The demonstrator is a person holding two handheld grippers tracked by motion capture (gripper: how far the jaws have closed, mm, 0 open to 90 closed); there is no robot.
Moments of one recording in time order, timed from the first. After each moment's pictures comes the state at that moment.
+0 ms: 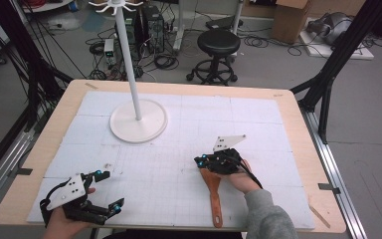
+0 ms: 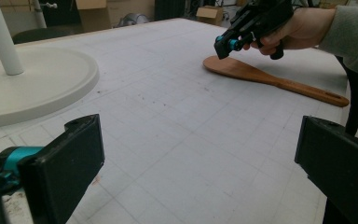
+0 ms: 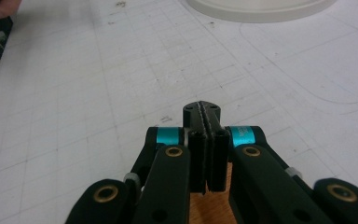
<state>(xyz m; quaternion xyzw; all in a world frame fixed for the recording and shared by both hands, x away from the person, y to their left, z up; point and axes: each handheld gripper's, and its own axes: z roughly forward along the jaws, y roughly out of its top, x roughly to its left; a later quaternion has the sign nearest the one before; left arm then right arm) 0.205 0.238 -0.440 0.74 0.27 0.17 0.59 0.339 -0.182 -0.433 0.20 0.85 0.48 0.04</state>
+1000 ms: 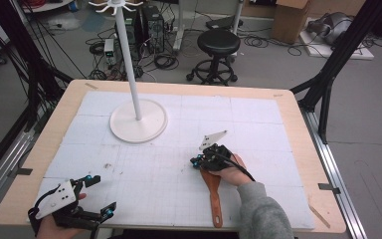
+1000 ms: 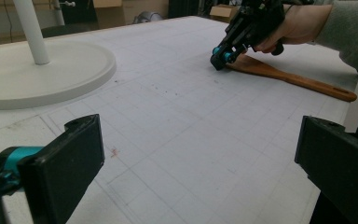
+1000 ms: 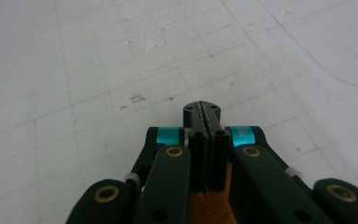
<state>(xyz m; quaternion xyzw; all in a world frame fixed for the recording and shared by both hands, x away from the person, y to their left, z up) 0.189 0.252 -0.440 0.73 0.29 0.19 0.59 0.356 -0.156 -0.441 0.20 0.90 0.38 0.05</state>
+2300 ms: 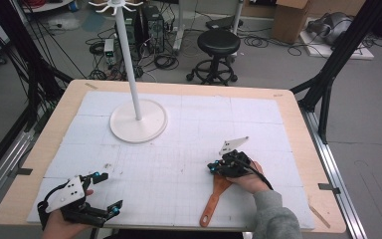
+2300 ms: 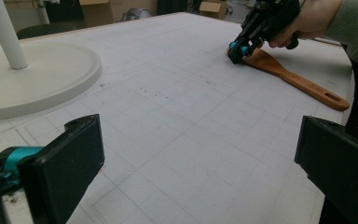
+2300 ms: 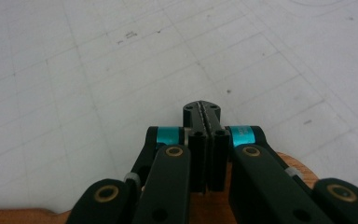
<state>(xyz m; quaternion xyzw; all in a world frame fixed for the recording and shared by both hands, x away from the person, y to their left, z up) 0.201 0.239 -0.440 0.74 0.27 0.17 0.59 0.335 -0.209 -0.441 0.24 0.90 0.37 0.04</state>
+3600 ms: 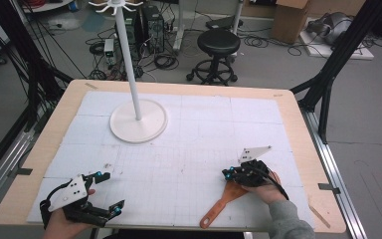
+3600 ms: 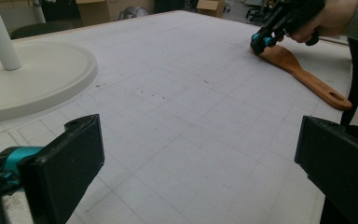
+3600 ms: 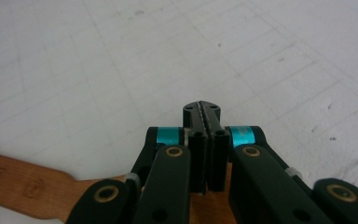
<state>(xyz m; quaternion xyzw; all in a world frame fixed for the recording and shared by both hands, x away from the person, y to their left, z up) 0.203 0.236 -0.440 0.75 0.27 0.17 0.58 0.304 -0.254 -0.435 0.26 0.88 0.40 0.05</state>
